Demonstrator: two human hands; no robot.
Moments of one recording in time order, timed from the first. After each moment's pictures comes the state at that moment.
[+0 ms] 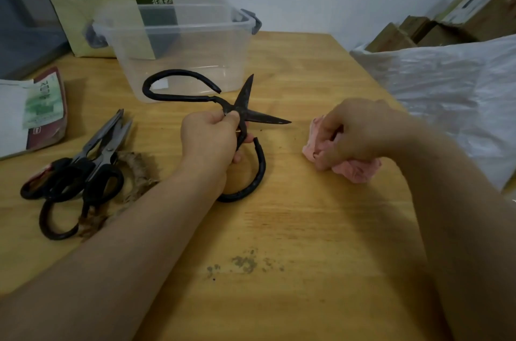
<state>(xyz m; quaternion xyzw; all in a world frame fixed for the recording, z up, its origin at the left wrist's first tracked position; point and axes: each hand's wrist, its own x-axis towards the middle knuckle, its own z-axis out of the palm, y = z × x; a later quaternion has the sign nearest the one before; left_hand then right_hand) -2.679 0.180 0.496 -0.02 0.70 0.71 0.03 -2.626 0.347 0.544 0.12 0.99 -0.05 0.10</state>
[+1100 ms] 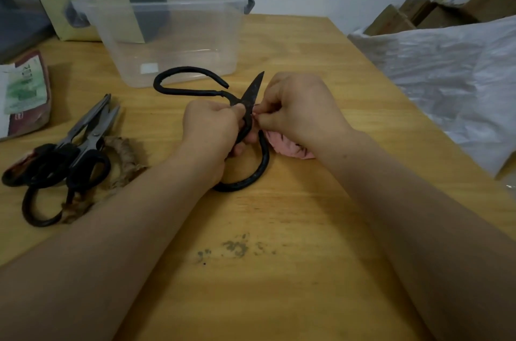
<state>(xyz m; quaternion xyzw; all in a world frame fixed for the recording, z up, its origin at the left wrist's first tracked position) -2.675 0.187 0.492 0.00 0.73 0.68 0.08 -2.660 0.310 0.507 -0.04 0.97 -0.18 -0.18</state>
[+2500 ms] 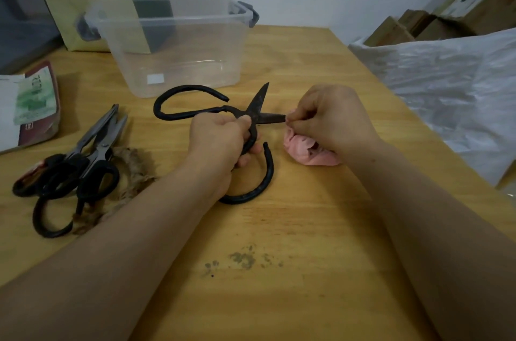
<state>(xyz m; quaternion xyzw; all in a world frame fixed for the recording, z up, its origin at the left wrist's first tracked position) -2.676 0.186 0.493 0.00 0.71 0.69 0.10 -2.656 0.341 0.500 0.04 0.95 -0.24 -0.20</state>
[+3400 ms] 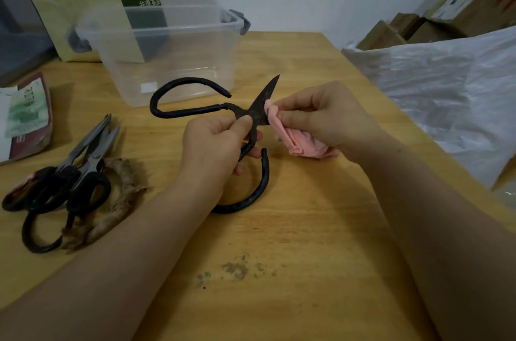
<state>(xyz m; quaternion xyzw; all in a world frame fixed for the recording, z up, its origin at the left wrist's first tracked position) -2.668 0.185 0.494 0.06 0.74 0.67 0.05 -2.647 0.343 0.516 0.05 0.86 -0.49 -0.11</state>
